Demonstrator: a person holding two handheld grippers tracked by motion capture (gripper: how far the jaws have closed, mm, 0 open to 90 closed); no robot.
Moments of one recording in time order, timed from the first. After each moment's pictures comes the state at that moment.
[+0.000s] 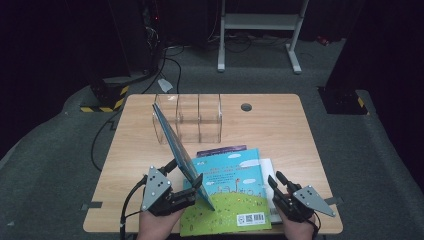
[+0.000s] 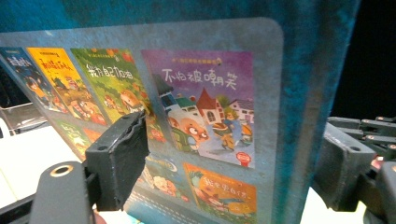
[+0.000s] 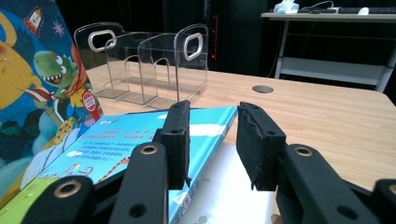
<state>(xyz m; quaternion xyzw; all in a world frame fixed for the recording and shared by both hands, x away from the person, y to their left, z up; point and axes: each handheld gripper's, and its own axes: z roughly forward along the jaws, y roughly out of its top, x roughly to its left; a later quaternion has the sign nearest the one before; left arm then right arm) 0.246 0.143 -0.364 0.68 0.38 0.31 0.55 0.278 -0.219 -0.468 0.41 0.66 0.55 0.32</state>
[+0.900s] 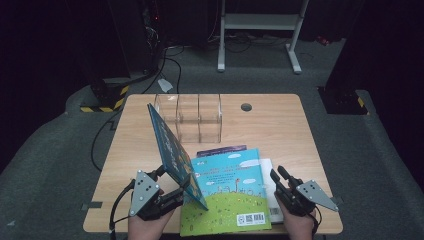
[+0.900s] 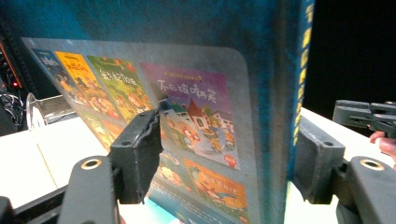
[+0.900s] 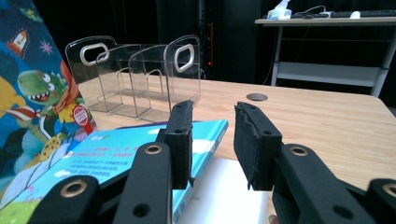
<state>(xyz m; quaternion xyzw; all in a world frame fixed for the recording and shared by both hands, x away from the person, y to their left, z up) 0.234 0.163 -0.362 0.68 0.39 0.32 0.53 0.292 -0.223 -0.463 0.42 0.64 0.56 0.32</state>
